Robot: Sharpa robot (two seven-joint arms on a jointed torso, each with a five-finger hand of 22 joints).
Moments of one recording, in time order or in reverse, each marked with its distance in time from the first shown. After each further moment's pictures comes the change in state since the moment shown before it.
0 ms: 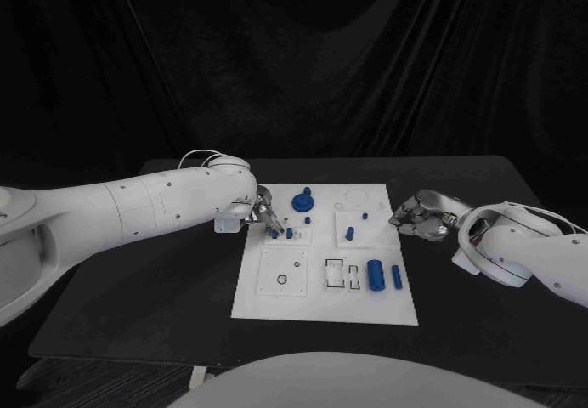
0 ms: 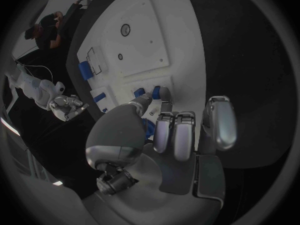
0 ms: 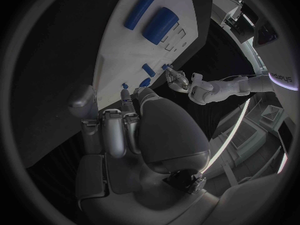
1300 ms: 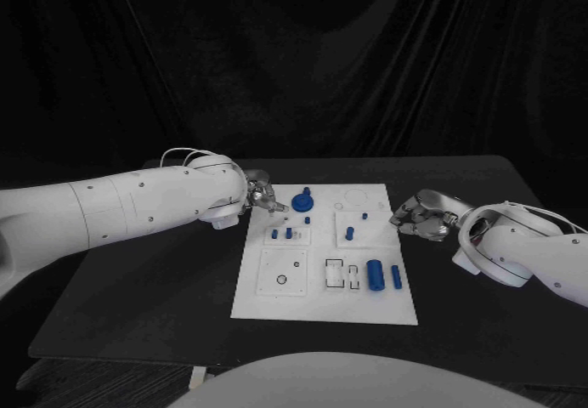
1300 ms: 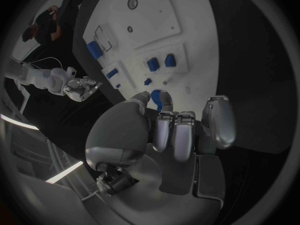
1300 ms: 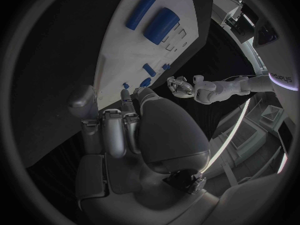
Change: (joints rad) left arm 0.031 -0.113 0.000 0.144 -0.034 -0.310 0.143; left_hand 0.101 -0.016 -0.136 0.113 0.140 -0.164 0.014 0.188 0.126 -0.002 0.001 -0.029 0.000 0.000 -0.001 0.000 0.000 0.000 -0.017 -0.001 -0.018 0.001; right arm -0.001 -0.002 0.000 -0.003 0.000 -0.005 0.007; right_hand 0.000 0.000 0.003 -0.003 0.000 0.000 0.000 0.000 0.000 0.000 0.000 0.001 0.001 0.000 0.000 0.000 0.000 0.000 0.000 0.000 0.000 0.000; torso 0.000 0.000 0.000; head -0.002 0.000
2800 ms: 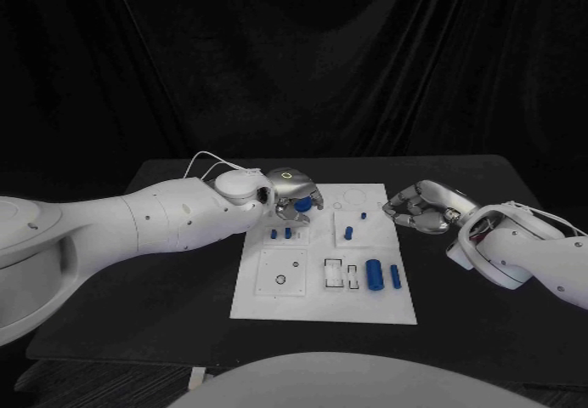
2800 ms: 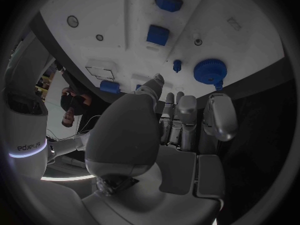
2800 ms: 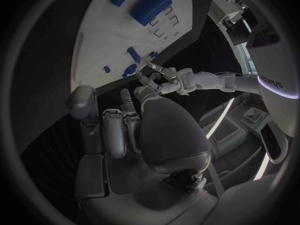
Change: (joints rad) left arm -0.090 0.168 0.000 -0.203 -0.623 -0.232 0.602; left_hand 0.360 -0.087 0.092 -0.102 -0.272 -0.032 -0.031 -0.459 -0.975 -0.689 0.041 -1.210 -1.004 -0.188 0.029 -0.395 -0.265 0.031 -0.054 0.055 -0.021 0.000; right arm -0.004 -0.019 0.000 0.033 0.000 -0.141 0.164; right_hand -0.017 -0.025 0.000 0.006 0.011 0.012 -0.005 0.000 0.003 0.000 0.000 -0.018 -0.003 0.000 0.000 0.000 0.000 0.000 0.000 0.000 0.019 0.001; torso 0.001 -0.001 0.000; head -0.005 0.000
